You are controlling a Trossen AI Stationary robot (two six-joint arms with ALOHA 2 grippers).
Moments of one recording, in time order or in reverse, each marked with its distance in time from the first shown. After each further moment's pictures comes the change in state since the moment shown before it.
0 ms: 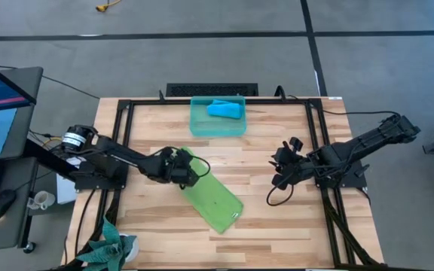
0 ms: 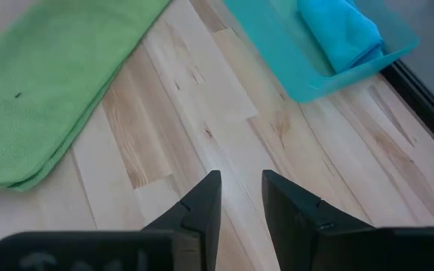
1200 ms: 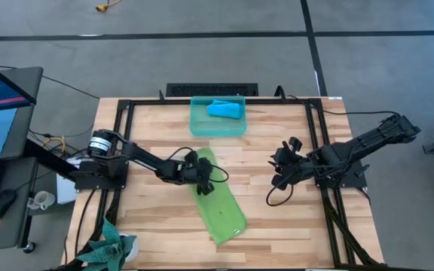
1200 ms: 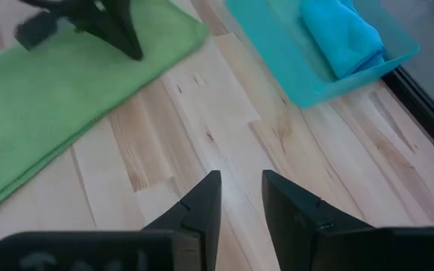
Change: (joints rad) left arm 0.044 0.269 0.046 0.501 0.176 0.401; right arm 0.000 0.000 -0.001 0.017 0.003 -0.024
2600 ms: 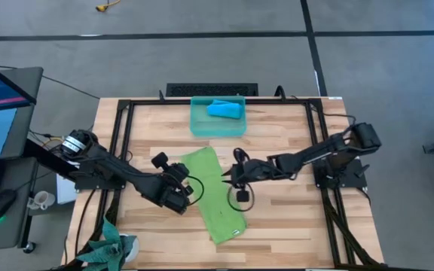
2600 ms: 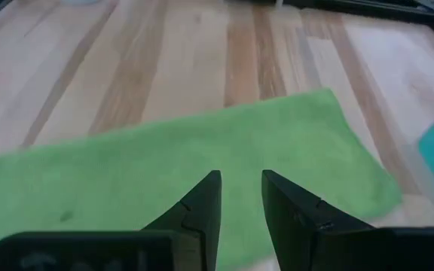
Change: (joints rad) left arm -0.315 -0.239 0.224 -1.063 -0.466 -0.544; right arm -0.193 0.567 0.005 1.024 -0.460 -0.617
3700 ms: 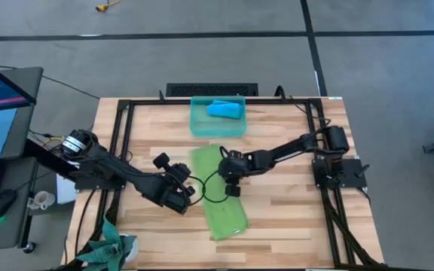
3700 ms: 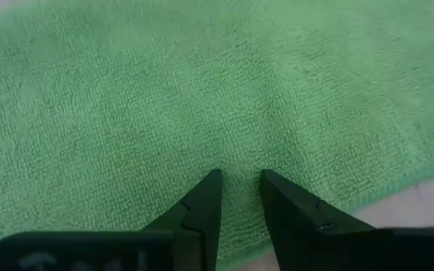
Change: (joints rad) left arm 0.003 0.001 -0.001 0.053 0.000 0.015; right arm -0.115 0.317 0.263 -0.440 -0.067 0.155
